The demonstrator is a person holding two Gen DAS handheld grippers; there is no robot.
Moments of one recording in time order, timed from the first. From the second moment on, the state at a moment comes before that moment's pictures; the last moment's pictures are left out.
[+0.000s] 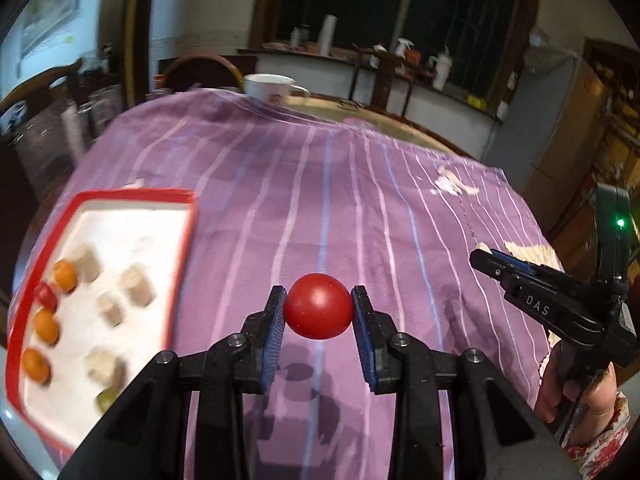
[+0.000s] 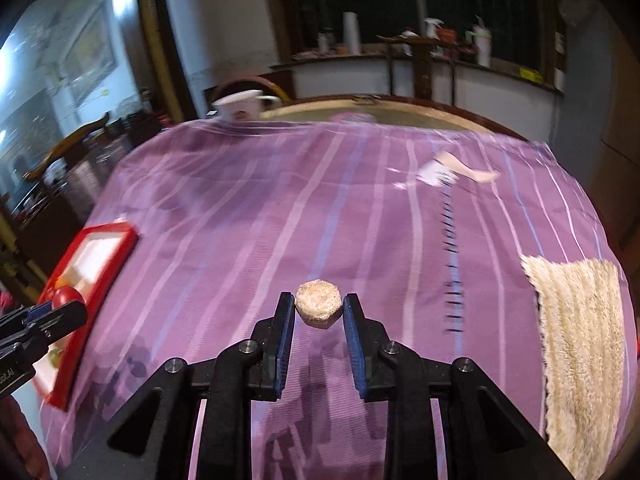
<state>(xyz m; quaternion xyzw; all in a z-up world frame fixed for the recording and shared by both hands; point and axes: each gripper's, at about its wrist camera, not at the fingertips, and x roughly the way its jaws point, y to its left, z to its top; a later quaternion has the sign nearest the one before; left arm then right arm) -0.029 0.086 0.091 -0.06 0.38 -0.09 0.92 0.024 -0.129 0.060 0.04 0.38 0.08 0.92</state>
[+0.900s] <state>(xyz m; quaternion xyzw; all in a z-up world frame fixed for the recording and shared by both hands) -0.066 0.301 0.045 -0.18 0.37 0.10 0.91 -0.006 0.132 0.049 -0.01 0.40 0.32 0.86</state>
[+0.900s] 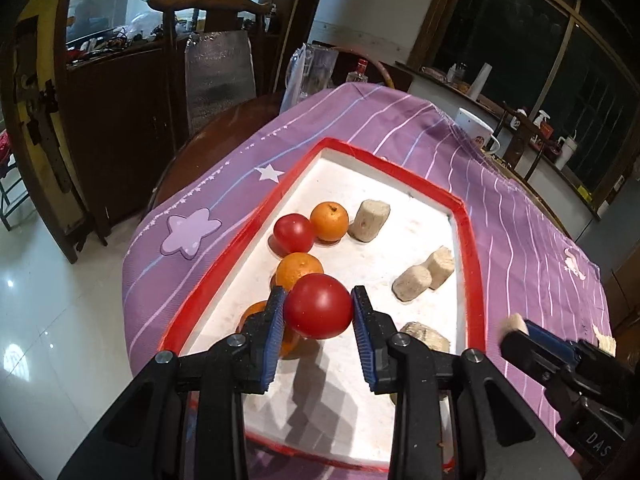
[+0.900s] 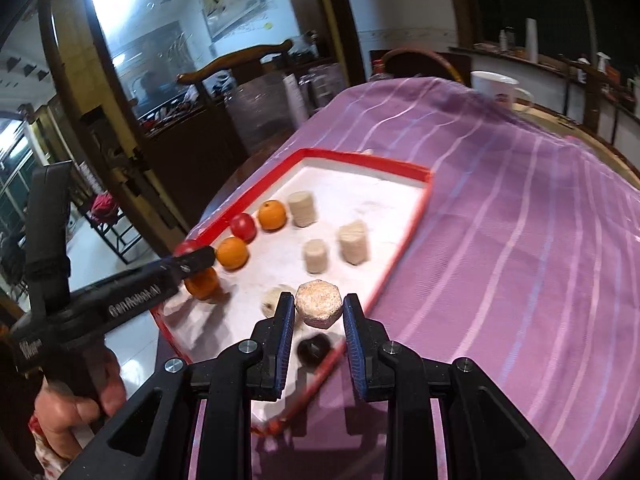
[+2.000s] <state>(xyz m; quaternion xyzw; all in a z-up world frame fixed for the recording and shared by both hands) -0.097 0.289 0.084 -0.16 0.29 0.15 0.93 -0.017 0.091 0.067 0.08 0.36 0.26 0.89</state>
